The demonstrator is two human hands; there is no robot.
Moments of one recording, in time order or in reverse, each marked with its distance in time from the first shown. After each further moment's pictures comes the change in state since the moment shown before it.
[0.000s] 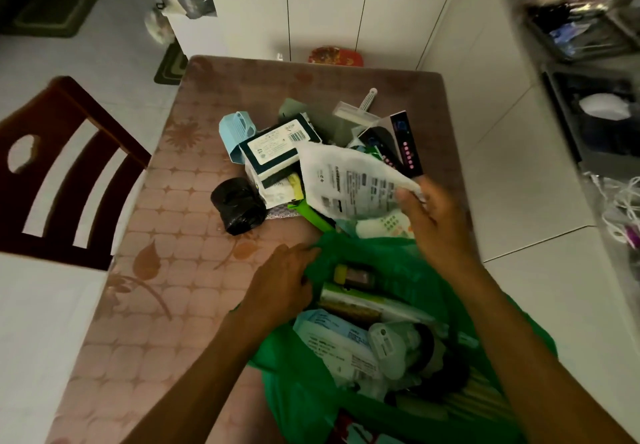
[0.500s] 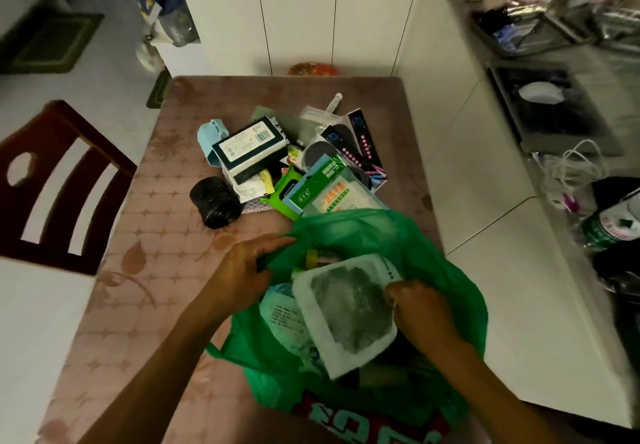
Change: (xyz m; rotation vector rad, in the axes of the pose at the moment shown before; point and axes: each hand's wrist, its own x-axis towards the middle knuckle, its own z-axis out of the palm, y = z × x) left_hand -0.036 0.031 -0.008 -0.268 0.020 0.082; right_hand -0.153 0.080 -0.033 -0.714 -0.373 0.044
